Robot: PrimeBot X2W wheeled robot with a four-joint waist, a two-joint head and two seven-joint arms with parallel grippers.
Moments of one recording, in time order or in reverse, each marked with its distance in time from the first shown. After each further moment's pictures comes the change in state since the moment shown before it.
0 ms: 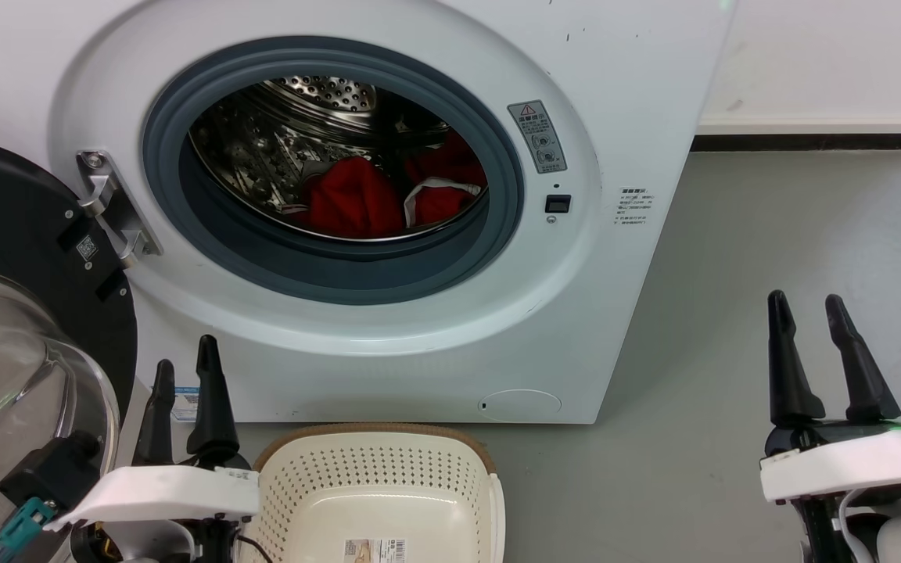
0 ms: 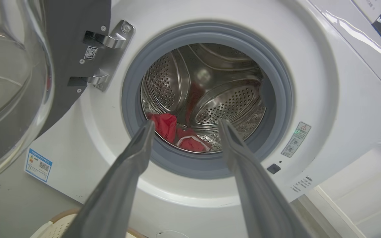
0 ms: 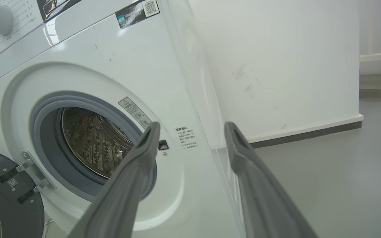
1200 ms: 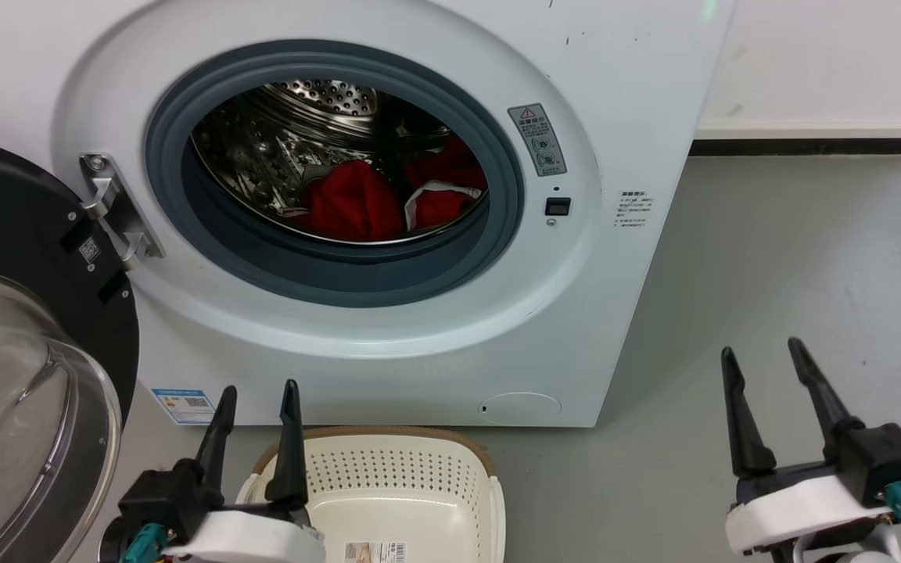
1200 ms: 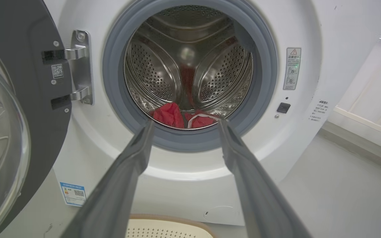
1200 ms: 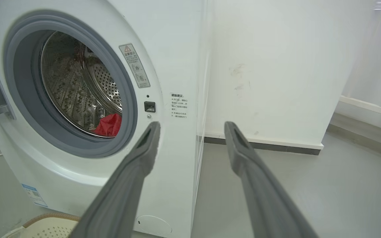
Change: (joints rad) left arm 0.058 0.007 -0.119 0.044 0.409 -0.044 -0.091; right arm 0.058 -0.001 0.040 0.049 -0.385 0.000 -0.090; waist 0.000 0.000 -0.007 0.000
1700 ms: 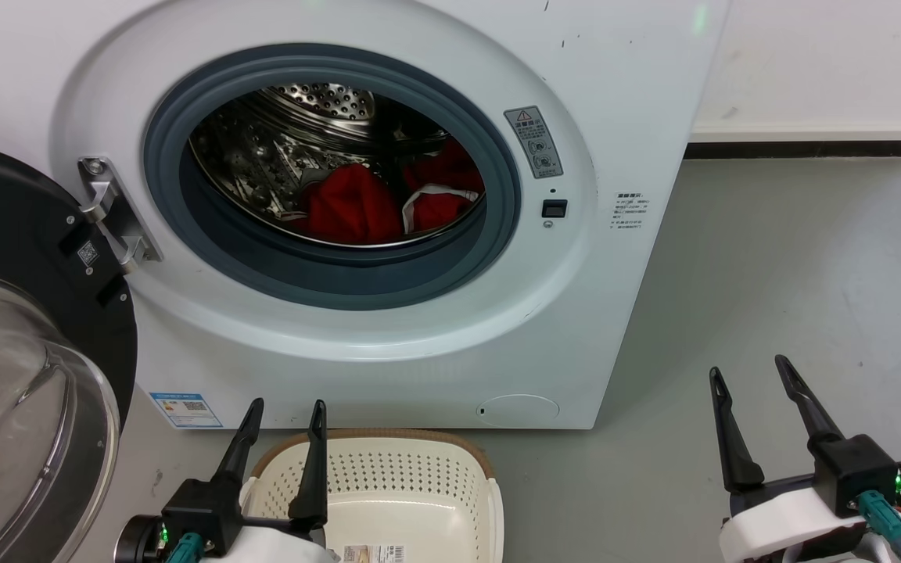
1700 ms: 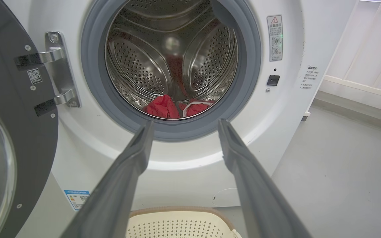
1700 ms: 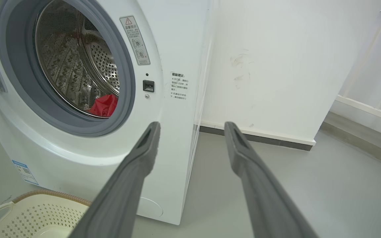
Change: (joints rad) left arm 0.010 -0.001 -0.019 0.071 0.124 -0.053 -0.030; right arm 0.006 0.000 0.003 0.087 -0.078 0.000 -0.028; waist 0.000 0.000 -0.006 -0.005
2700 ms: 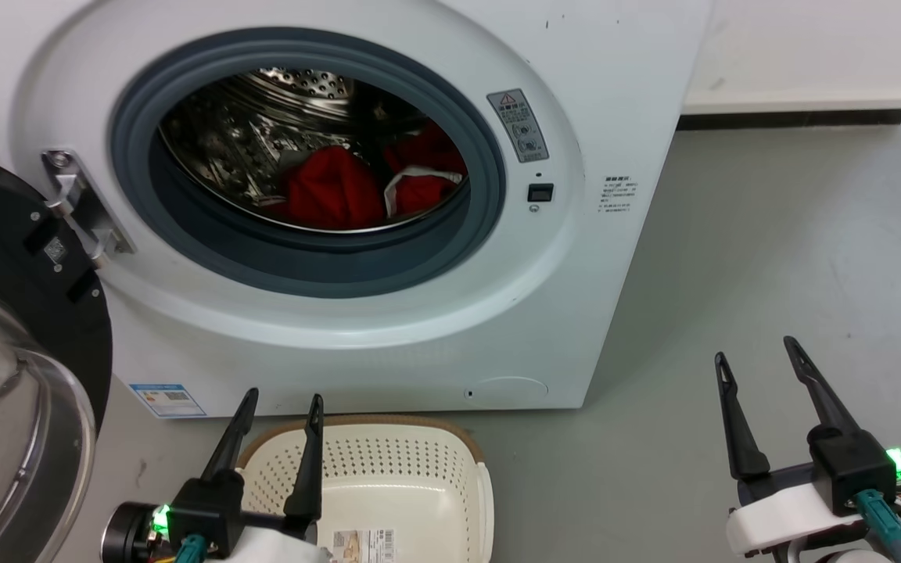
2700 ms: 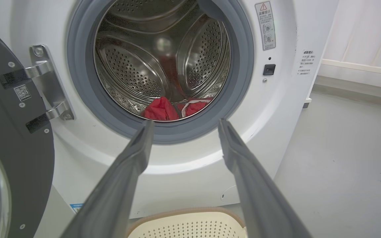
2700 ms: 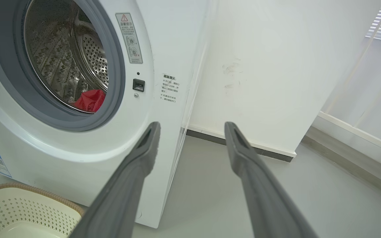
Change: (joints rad) left arm 0.006 -0.001 0.026 -0.023 0.129 -0.015 -0.030; right arm -0.008 -0.001 -0.010 -0.038 -0.114 0.000 -0.033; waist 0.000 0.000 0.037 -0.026
